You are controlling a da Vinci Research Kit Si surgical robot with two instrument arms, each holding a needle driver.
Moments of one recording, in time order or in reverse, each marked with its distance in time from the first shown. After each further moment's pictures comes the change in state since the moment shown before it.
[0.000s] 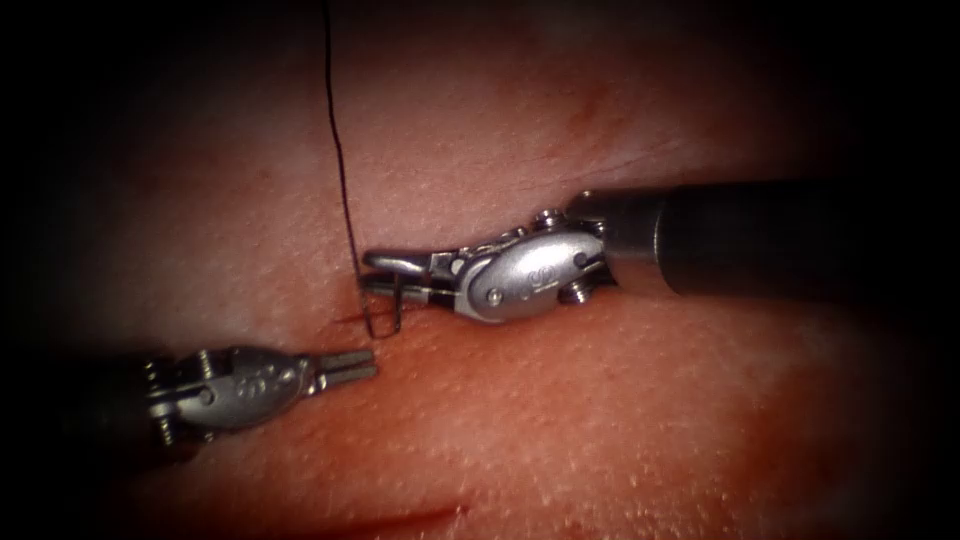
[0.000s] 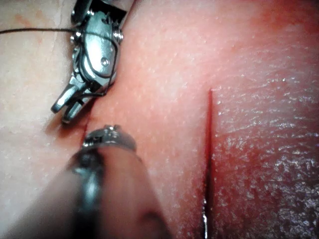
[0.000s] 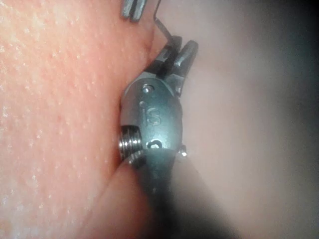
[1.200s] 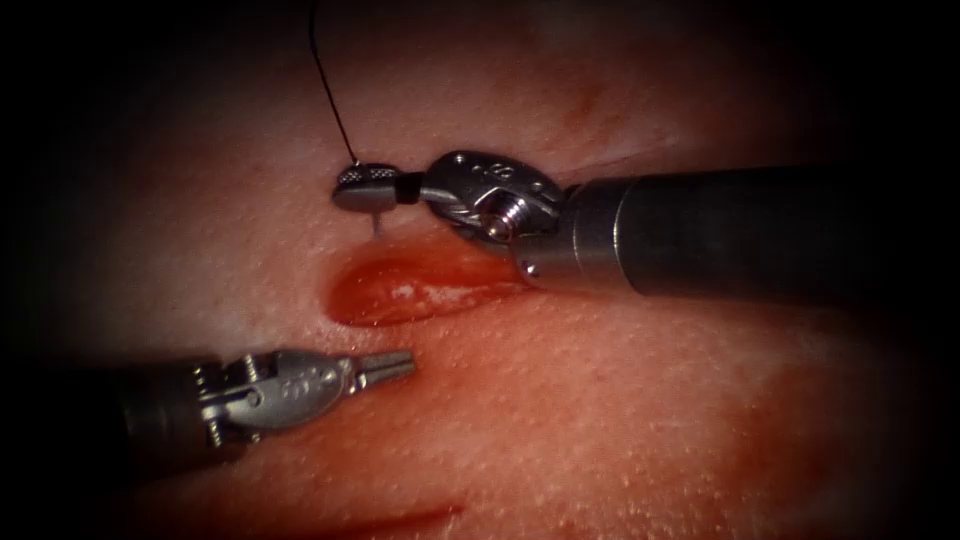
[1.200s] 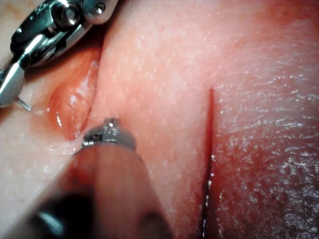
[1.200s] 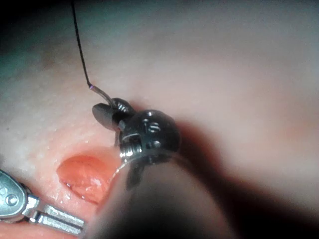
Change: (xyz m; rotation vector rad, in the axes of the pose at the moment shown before) right arm 0.001 0.011 0.006 -0.012 0.000 1.495; left arm -0.007 0.003 0.003 -0.022 -0.073 0.020
